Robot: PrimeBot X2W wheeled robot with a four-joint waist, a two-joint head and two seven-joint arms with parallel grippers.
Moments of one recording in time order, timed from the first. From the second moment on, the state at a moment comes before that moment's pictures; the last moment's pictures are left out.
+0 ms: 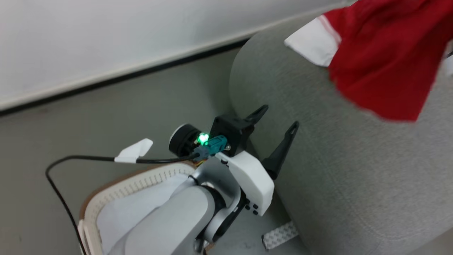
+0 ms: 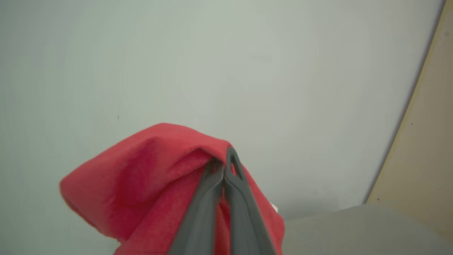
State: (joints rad) left arm -0.68 0.18 -0.78 -0.03 -0.45 0.18 0.22; right arm -0.99 -0.32 0.12 0.58 0.41 0.13 -0.12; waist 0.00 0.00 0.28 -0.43
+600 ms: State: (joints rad) left arm -0.77 0.20 -0.78 -0.09 -0.42 0.18 0.21; right arm -1.19 -0.48 -0.44 1.02 0.07 0.13 -0.18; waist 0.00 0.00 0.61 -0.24
